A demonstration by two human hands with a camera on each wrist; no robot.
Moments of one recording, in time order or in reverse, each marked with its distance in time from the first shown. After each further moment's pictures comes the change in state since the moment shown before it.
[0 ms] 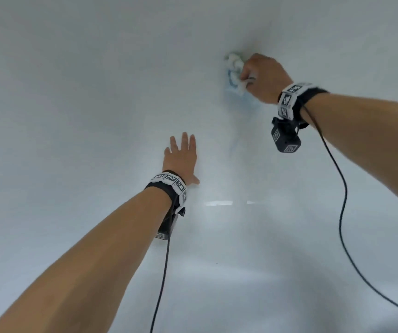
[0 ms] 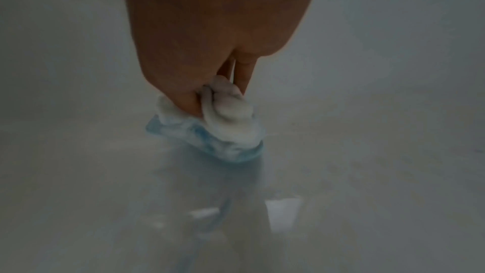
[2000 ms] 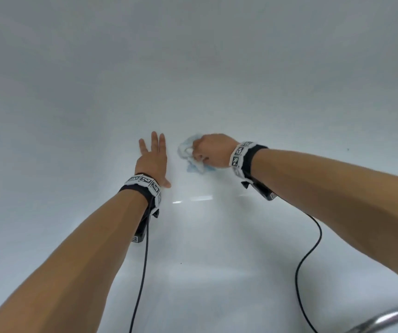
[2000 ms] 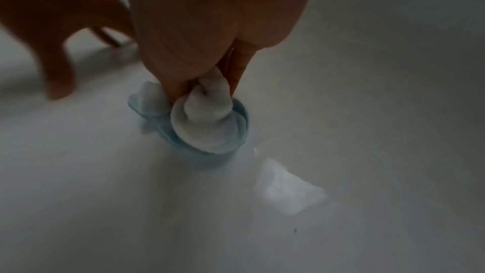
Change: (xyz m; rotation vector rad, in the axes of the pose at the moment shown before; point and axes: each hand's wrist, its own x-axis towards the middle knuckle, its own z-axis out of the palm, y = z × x) left_hand 0.006 0.017 0.013 -0.060 -0.097 -0.089; right_hand -0.113 -0.034 0.097 -0.115 -0.537 -0.237
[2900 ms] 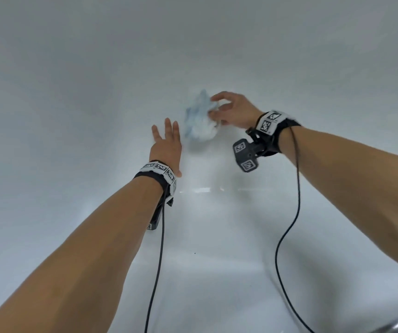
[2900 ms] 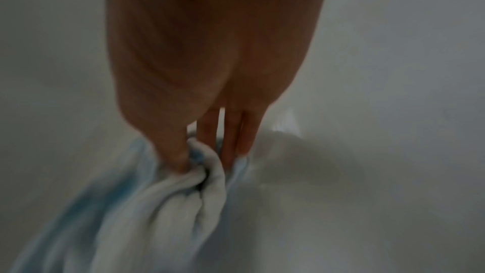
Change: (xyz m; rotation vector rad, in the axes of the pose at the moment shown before) left_hand 0.004 0.000 0.006 0.035 0.048 0.018; right_hand 0.024 0.027 -0.035 0.784 0.250 0.290
